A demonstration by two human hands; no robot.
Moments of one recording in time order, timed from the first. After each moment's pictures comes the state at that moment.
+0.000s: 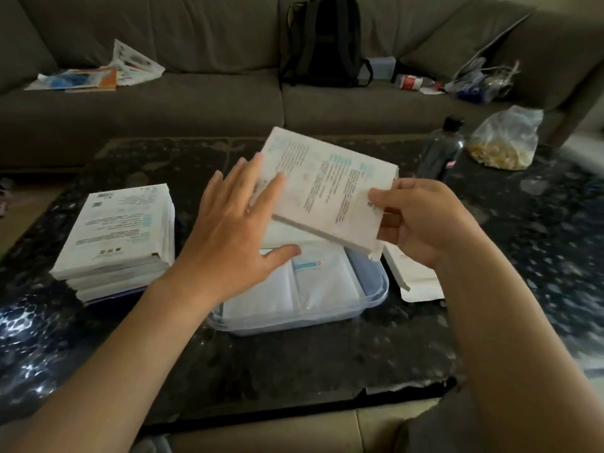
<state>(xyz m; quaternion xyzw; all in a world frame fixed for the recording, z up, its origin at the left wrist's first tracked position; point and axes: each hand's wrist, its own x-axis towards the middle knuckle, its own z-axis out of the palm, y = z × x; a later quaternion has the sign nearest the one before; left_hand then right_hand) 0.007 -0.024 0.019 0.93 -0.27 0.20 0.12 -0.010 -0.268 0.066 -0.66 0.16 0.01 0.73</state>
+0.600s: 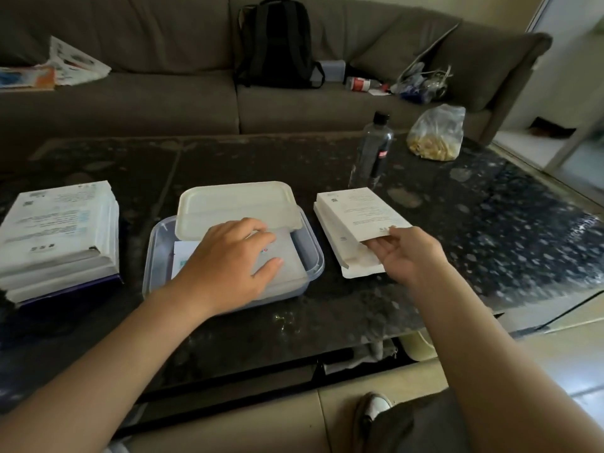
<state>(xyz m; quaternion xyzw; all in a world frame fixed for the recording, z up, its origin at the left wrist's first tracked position) -0.024 -0.077 -0.014 0.93 -0.32 0.09 0.16 -0.041 -0.362 -0.017 -0.39 0.37 -0.11 0.83</state>
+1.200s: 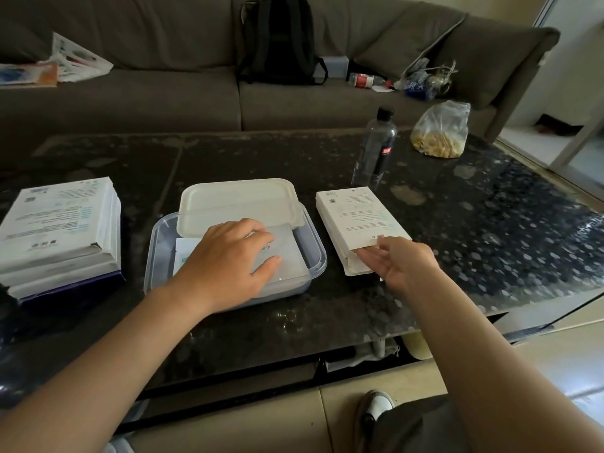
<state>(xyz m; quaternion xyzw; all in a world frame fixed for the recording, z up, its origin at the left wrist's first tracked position) -0.022 -0.073 -0.015 0.94 -0.30 0.07 0.16 -0.046 -0.344 -0.021 -0.50 0.43 -0.07 0.75</state>
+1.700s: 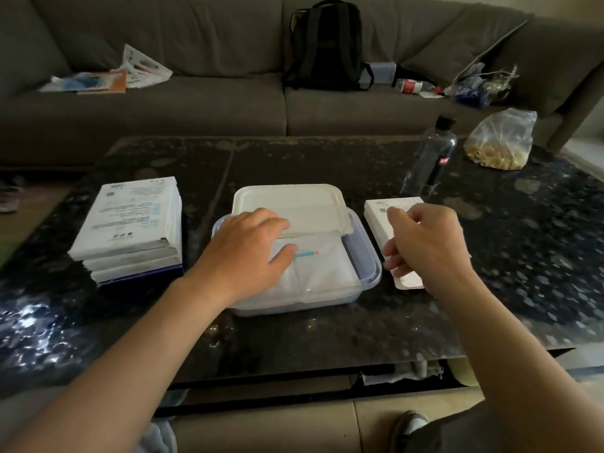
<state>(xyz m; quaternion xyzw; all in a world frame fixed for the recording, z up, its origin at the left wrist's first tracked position) -0.017 -0.031 0.005 0.95 -0.23 0.10 0.17 -0.047 -0.269 0.036 -0.85 0.23 -0.09 0.47</state>
